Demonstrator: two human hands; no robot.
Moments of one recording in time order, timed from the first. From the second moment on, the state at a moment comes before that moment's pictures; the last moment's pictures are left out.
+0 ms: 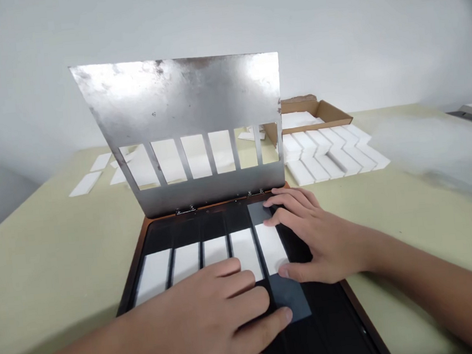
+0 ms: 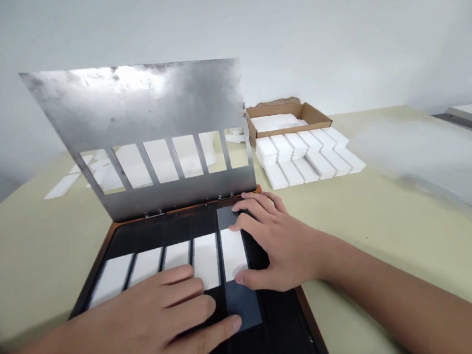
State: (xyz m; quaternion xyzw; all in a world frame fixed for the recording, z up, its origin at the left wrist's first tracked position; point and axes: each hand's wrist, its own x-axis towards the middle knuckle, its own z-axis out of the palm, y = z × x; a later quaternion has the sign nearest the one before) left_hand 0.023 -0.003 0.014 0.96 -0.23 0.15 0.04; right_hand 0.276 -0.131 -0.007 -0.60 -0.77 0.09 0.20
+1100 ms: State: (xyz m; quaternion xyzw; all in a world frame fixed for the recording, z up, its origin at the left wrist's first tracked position) left_hand 0.024 0.003 0.011 0.96 -0.20 0.19 0.05; right_hand 0.277 -0.134 -0.002 -0.62 -0.76 0.10 0.15
